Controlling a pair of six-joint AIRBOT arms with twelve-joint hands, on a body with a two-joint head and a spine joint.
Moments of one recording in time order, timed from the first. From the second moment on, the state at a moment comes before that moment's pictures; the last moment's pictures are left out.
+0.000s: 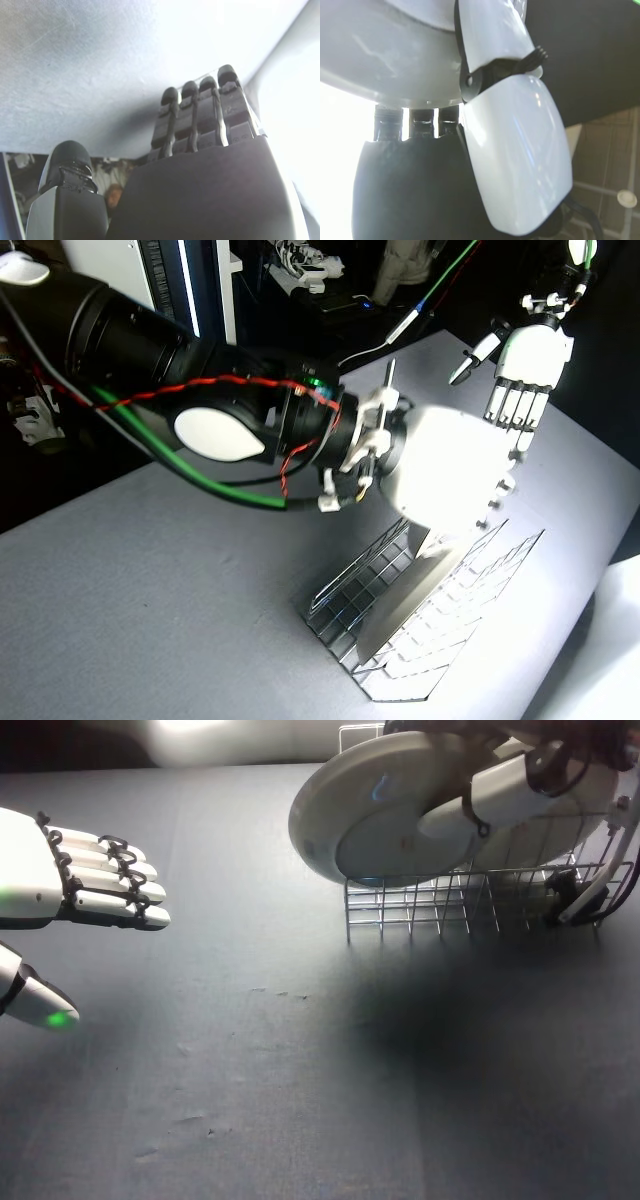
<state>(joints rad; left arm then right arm) 0.46 -0.94 1.57 1.59 -0.85 -0.18 -0.25 -1.11 1.21 0.07 0.31 -0.28</state>
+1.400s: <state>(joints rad) 0.47 -0.94 1.56 1.59 -0.85 -0.18 -0.33 -1.09 1.21 -0.12 0.38 -0.29</state>
